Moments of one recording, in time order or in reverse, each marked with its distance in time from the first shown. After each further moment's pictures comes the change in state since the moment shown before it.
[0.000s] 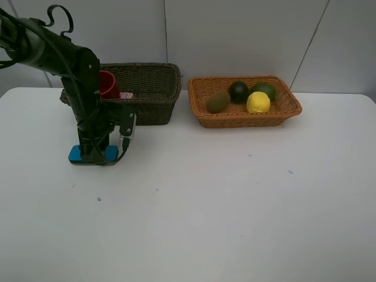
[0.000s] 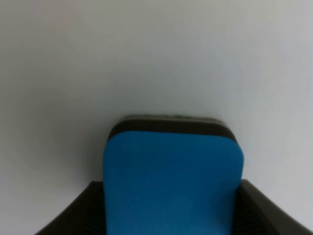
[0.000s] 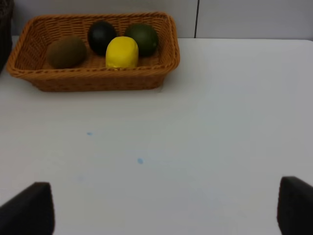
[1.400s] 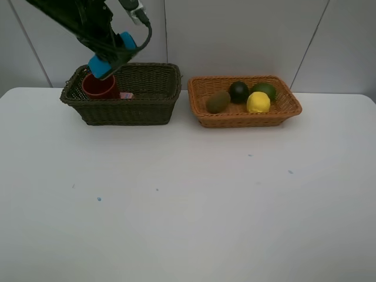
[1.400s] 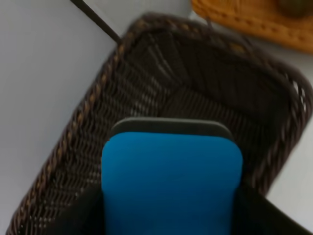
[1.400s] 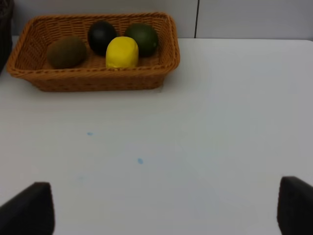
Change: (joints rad) left arm -0.013 -0.330 -0.124 -0.178 -0.322 -0.344; right arm 0.000 0.000 0.000 0.000 0.000 0.000
